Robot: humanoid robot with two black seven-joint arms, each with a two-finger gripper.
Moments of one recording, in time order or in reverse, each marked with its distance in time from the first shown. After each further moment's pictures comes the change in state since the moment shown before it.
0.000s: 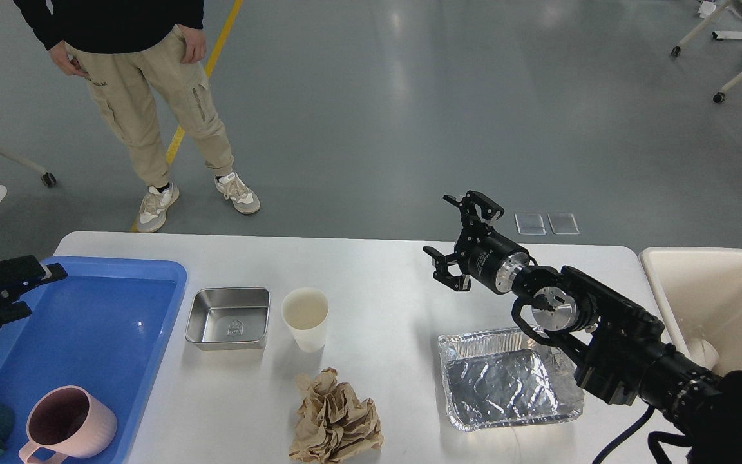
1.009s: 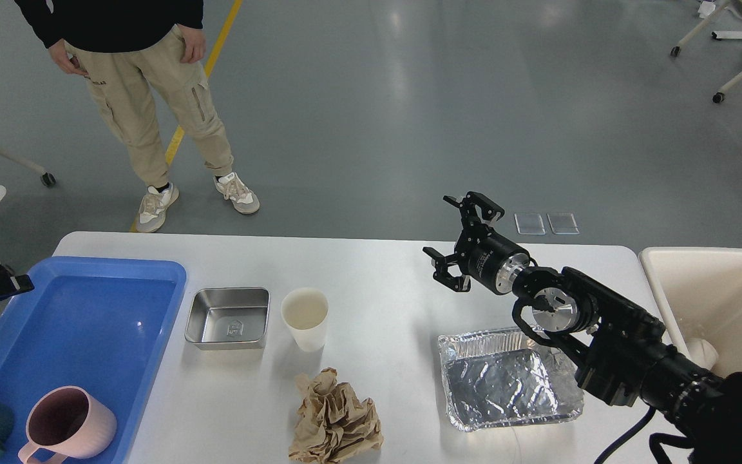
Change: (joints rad) left arm -0.026 -0.083 0.042 0.212 0.329 -0.003 -0.089; right arm -0.003 -0.004 0.004 0.012 0.000 -0.001 0.000
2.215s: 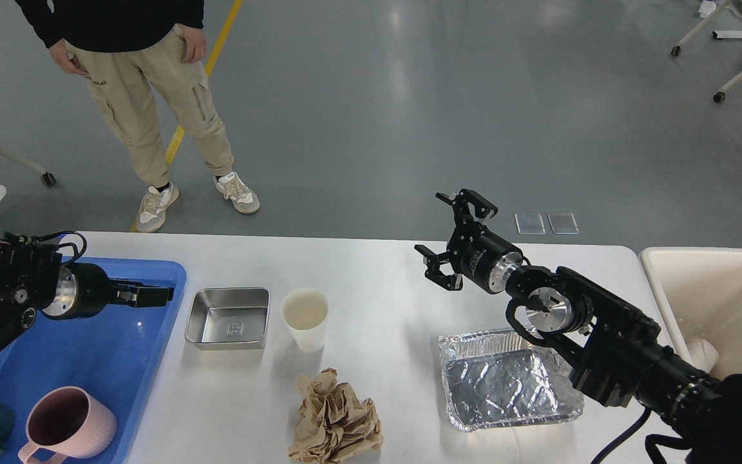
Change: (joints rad) left arm -0.349 -0.677 0.132 0.557 0.706 -0.169 -0.135; right arm -0.006 0.007 0.011 0.035 0.000 -0.009 0.001
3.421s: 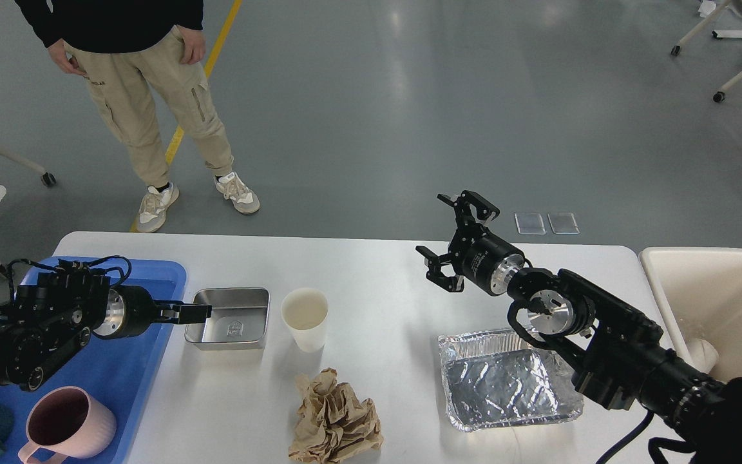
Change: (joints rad) left arm 0.032 -0.194 0.004 0.202 -0.010 0.059 -0.053; right arm -0.011 -0.009 0.000 0.017 0.000 -0.003 0.007
